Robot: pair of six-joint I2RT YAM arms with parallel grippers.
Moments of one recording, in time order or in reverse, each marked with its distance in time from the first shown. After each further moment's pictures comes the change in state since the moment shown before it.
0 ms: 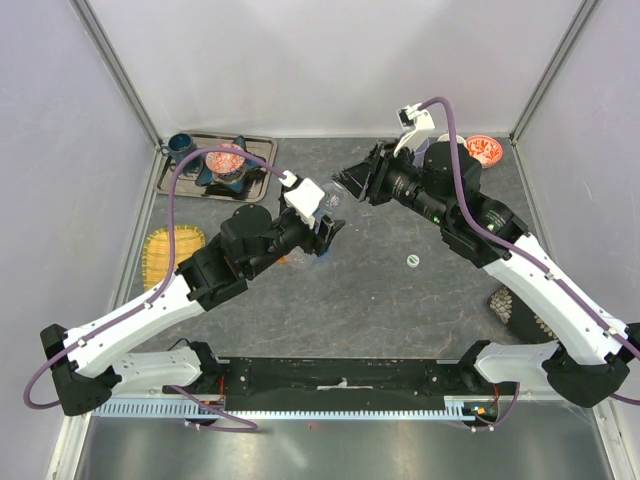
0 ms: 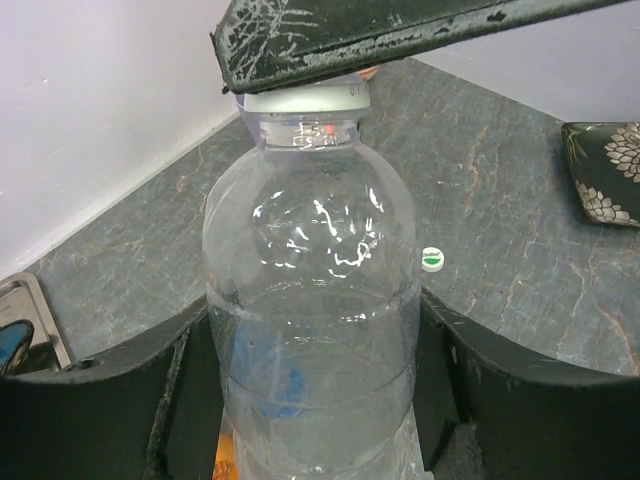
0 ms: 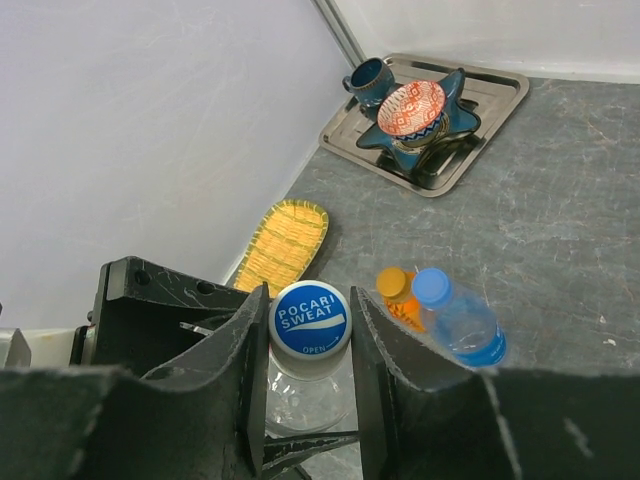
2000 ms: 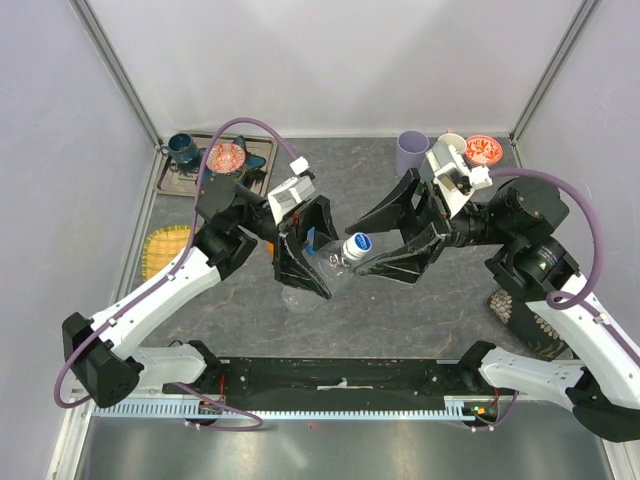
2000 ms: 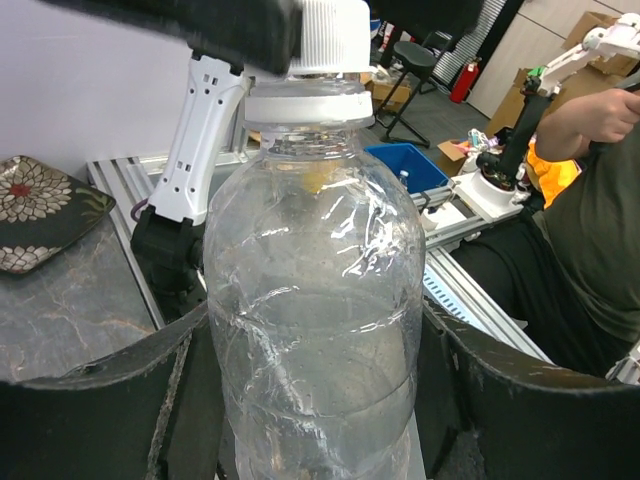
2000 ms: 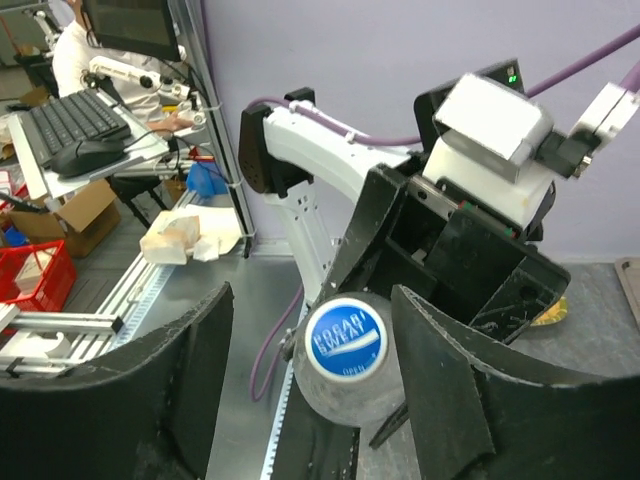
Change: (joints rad) left arm 0.249 0.153 0.047 0.687 1.601 -0.849; right arm -0.006 -0.236 -0.126 0.325 -0.917 -0.193
